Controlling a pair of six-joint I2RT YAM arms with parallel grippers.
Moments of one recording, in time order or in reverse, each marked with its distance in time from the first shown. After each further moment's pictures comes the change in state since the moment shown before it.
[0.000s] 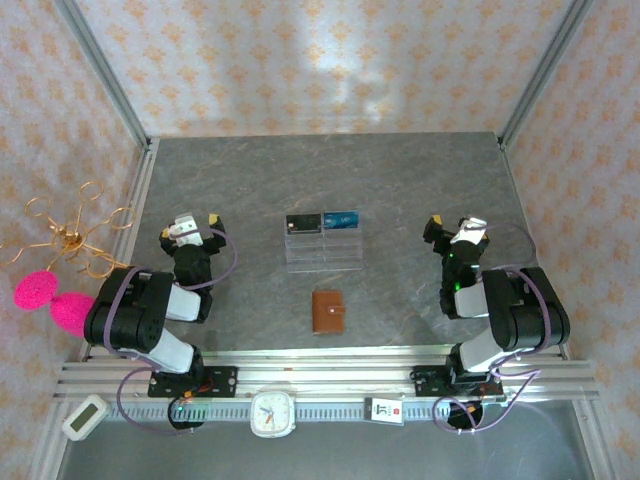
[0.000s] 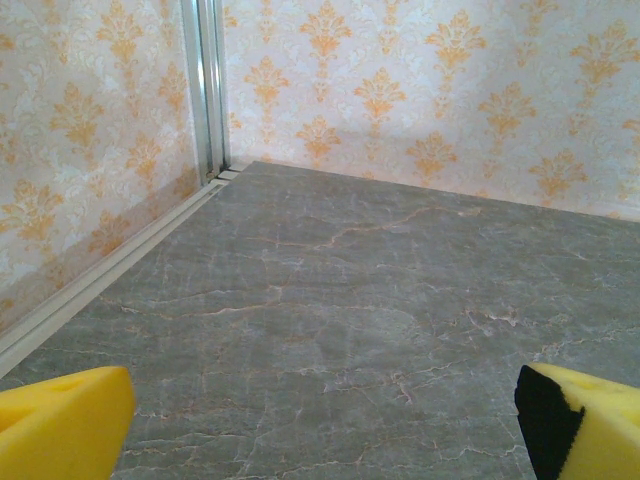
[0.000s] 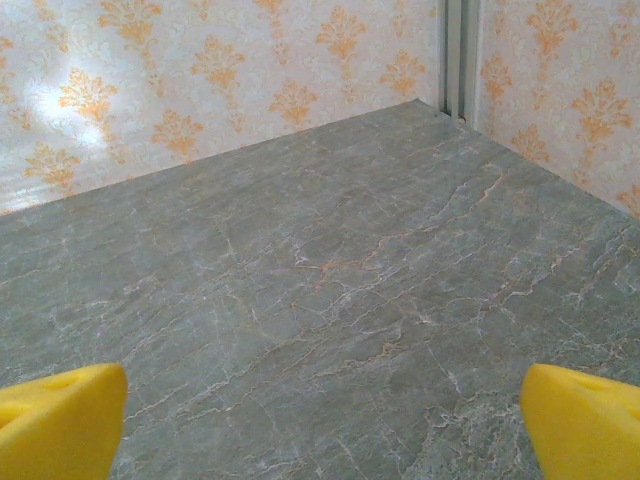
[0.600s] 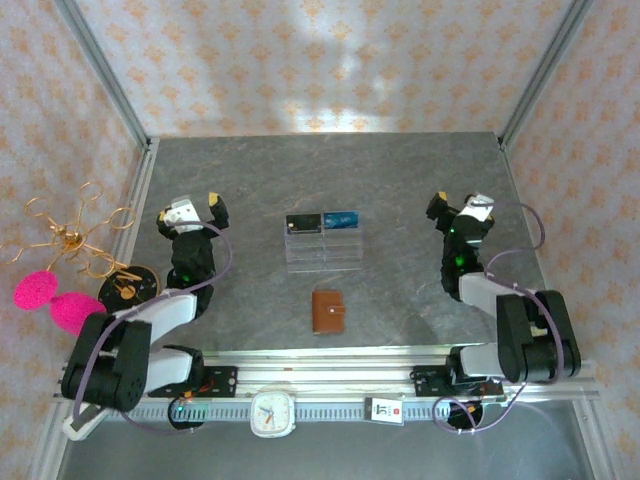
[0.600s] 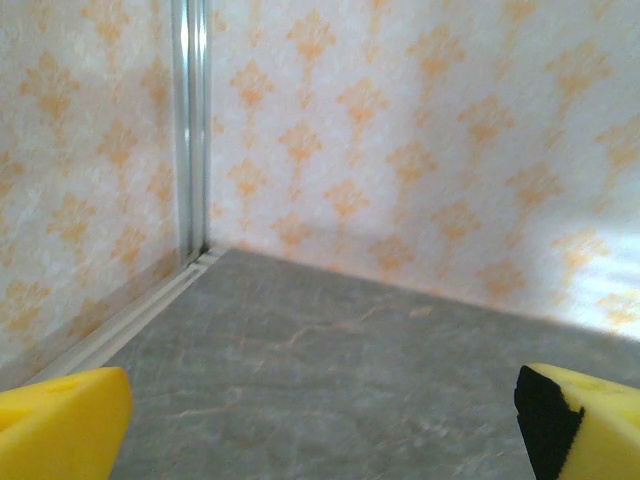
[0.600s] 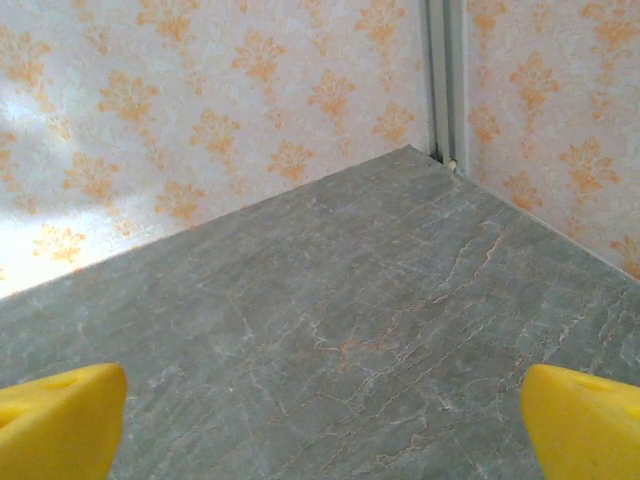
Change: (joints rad) left arm -0.117 -0.343 0.127 -0.331 -0.102 -0.018; right arm 0.050 -0.200 0.206 -0.408 0.114 0.093
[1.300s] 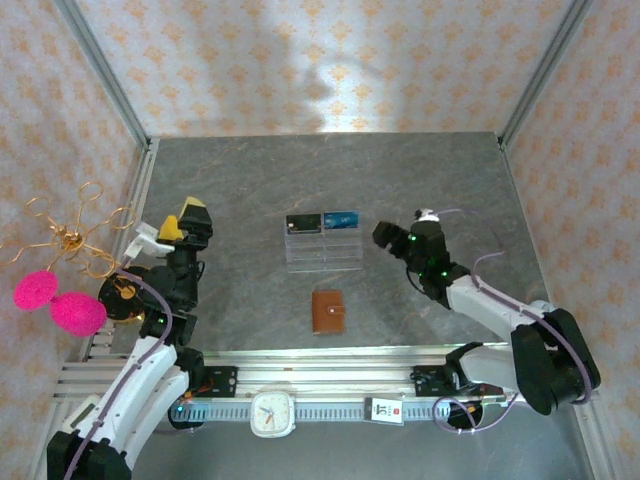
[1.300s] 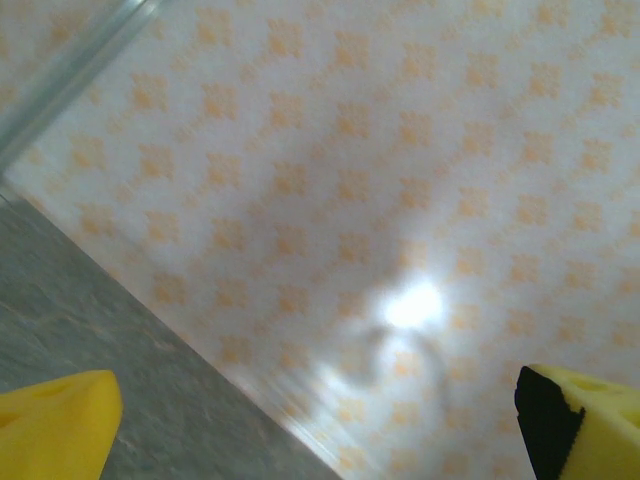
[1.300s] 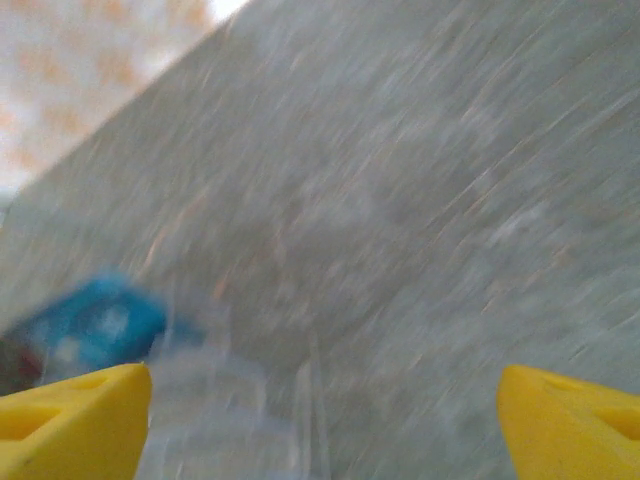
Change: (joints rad) left arm -0.032 -0.620 -0.067 -0.359 0.162 -0.673; right arm 0.341 -0.124 0.070 -0.570 -0.381 0.422
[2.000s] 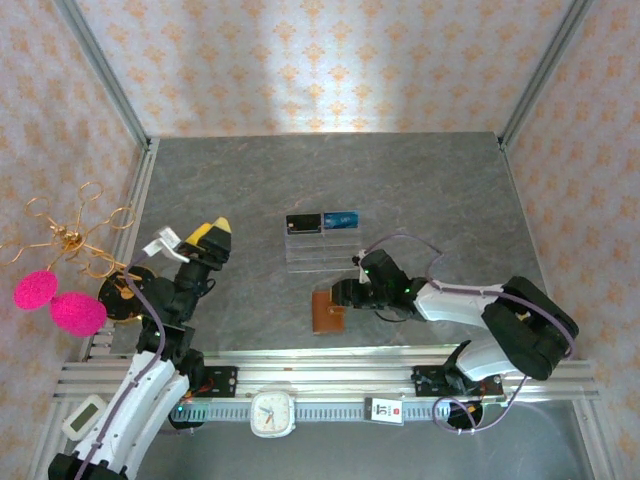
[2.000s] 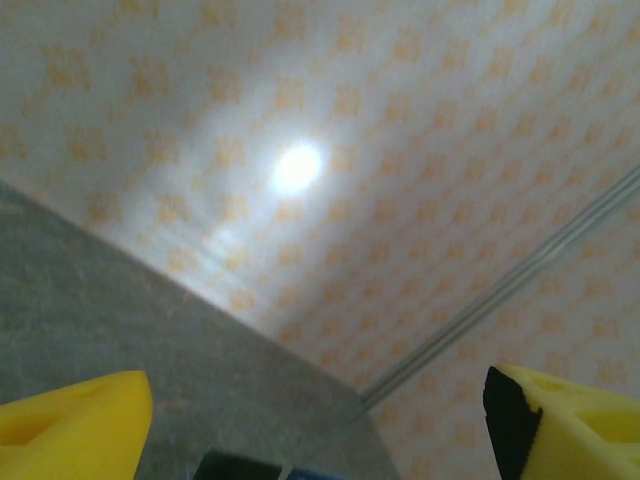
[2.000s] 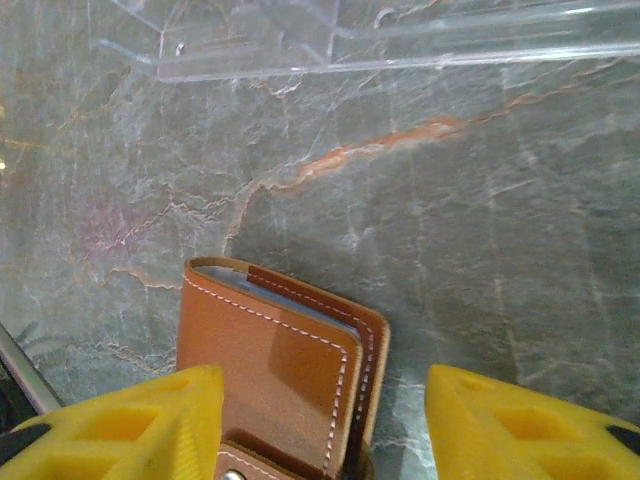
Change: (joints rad) left arm -0.023 -0.128 -0.042 -0.156 0.389 -0.059; right arm 0.343 0.208 0.001 -0.063 -0.282 0.036
